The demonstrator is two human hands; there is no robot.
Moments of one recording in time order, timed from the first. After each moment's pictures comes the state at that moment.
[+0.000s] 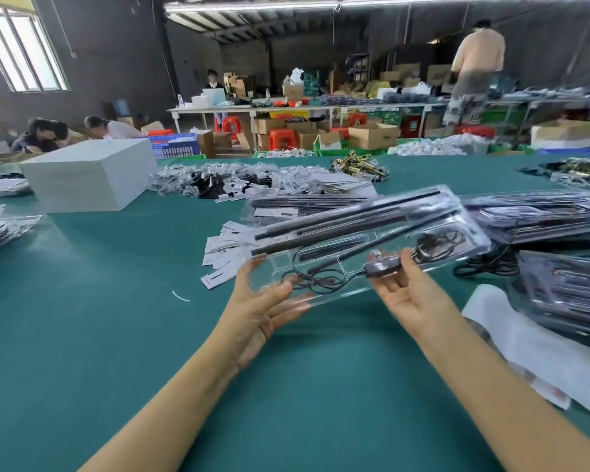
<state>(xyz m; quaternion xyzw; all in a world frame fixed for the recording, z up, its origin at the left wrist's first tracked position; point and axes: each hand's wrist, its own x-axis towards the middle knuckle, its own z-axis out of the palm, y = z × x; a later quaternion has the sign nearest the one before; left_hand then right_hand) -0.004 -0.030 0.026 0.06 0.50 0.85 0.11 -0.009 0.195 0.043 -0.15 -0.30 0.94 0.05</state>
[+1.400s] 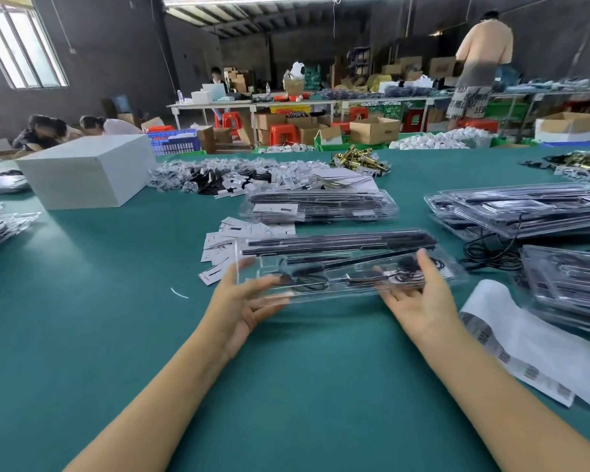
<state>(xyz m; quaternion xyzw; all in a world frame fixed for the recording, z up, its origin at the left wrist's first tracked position) -0.019 -0.046 0.023 0.01 0.53 0.84 0.08 -0.011 0.205 0.025 -0.21 -0.29 0.93 0.09</state>
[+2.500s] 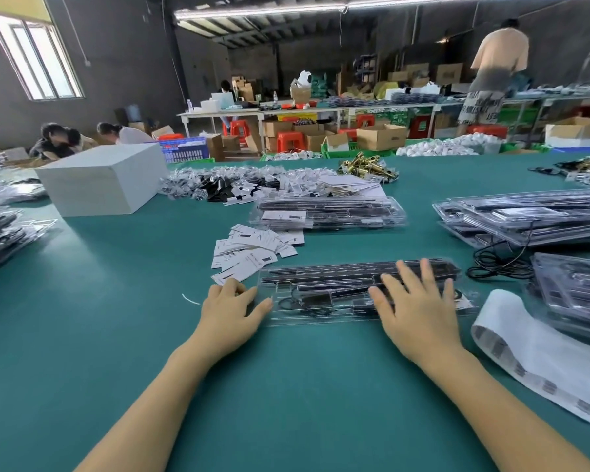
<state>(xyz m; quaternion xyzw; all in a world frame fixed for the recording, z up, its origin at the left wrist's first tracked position) -0.044 -0.085 -0.008 0.06 0.98 0.19 -0.09 -0.002 0.203 0.003 -0.05 -0.99 0.06 0.12</state>
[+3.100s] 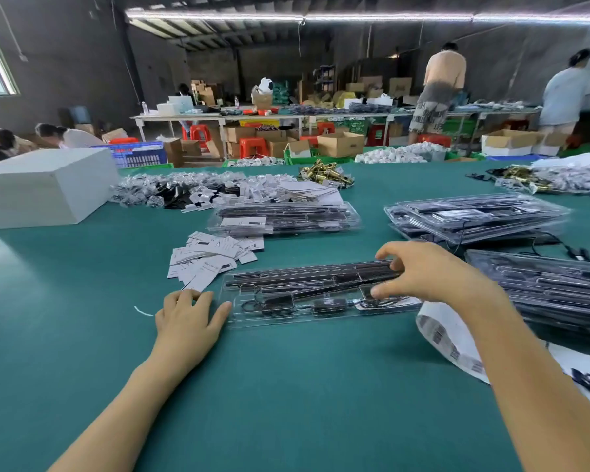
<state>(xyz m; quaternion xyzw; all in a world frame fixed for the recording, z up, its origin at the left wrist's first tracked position) -0.044 -0.074 -0.013 0.02 0.98 0.15 -0.16 0.023 0.258 0.114 -0.03 -0.99 0.15 -0.02</state>
